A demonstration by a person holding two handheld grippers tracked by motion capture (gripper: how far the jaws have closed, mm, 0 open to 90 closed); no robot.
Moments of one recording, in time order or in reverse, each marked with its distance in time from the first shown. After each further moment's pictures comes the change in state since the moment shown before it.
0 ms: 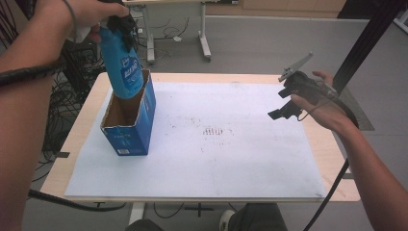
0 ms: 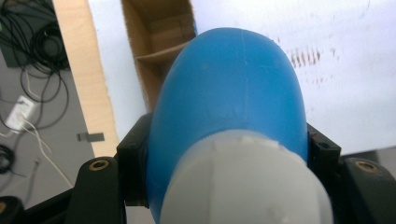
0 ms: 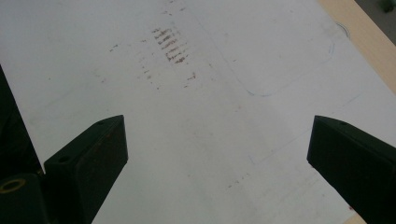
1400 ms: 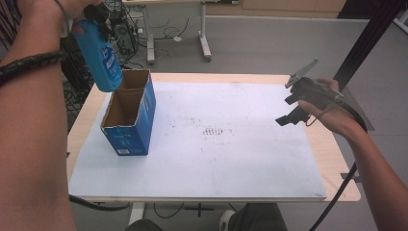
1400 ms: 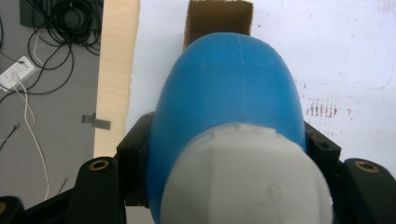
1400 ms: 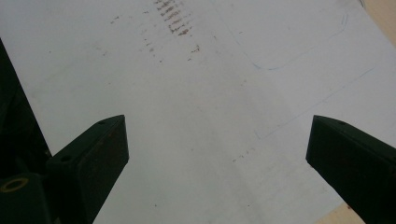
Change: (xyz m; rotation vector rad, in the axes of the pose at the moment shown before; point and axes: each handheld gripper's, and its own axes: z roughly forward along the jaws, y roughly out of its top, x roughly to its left) left arm 0.049 0.003 0.008 -0.040 0.031 -0.250; right arm -0.002 -0.020 0.000 0.056 0.023 0.006
